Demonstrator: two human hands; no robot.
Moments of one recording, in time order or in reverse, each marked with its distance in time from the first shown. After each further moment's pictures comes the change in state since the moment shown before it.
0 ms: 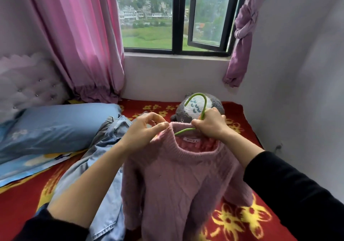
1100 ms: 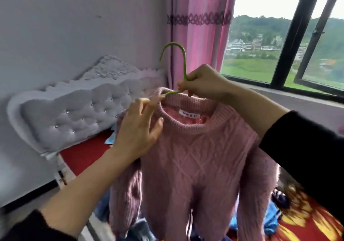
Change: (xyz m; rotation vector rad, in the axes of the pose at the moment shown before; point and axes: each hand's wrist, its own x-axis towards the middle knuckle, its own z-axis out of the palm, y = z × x) left_hand -0.178 0.051 -0.094 0.950 0.842 0.136; right_hand -0.058 -0.229 -0.084 0.471 -0.375 -0.878
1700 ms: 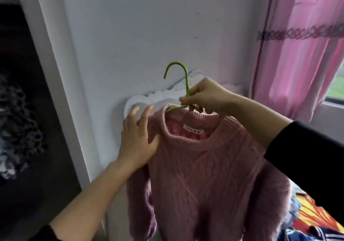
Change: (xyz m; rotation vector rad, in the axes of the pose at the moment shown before) left_hand -0.136 -0.214 -0.237 0.321 0.005 -0.458; right_hand 0.047 -0.240 0.233 0.189 -0.343 -0.171
